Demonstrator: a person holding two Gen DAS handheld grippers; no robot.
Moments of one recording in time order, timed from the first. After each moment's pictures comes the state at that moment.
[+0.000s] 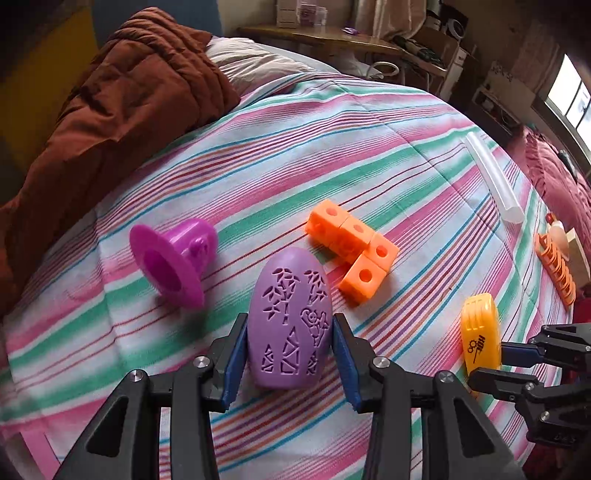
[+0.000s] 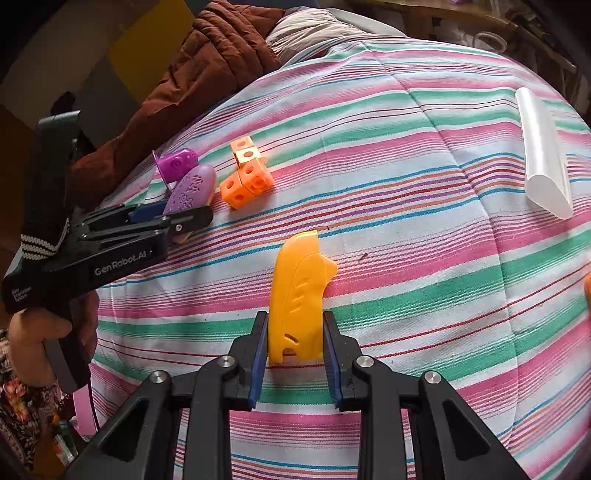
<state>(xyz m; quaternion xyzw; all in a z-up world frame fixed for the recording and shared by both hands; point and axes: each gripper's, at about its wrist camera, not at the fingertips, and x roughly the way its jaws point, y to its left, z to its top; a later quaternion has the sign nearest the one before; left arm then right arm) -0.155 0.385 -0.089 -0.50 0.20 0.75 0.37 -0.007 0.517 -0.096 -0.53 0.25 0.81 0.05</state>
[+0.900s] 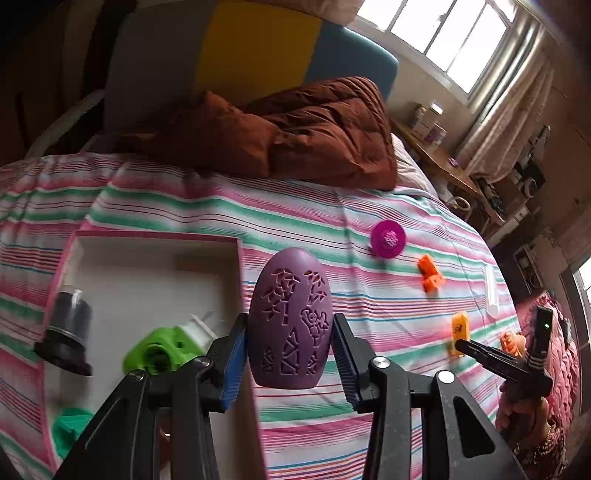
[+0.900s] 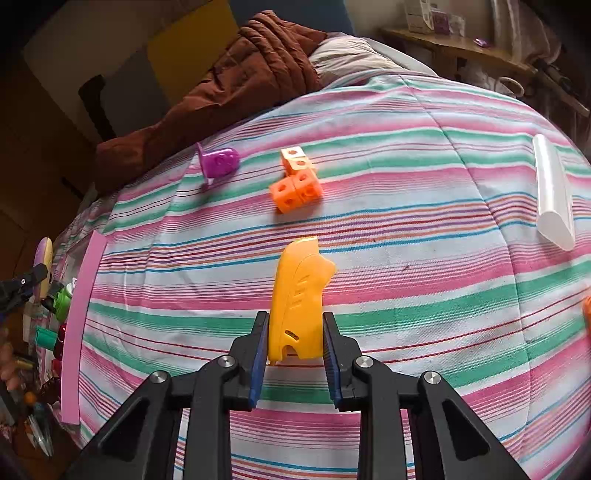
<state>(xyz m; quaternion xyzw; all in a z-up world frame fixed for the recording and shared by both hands) -0.144 0.125 -0.016 -0.48 -0.05 0.84 0.23 -0.005 0.475 -0.080 -0.48 0.19 0.85 0.03</state>
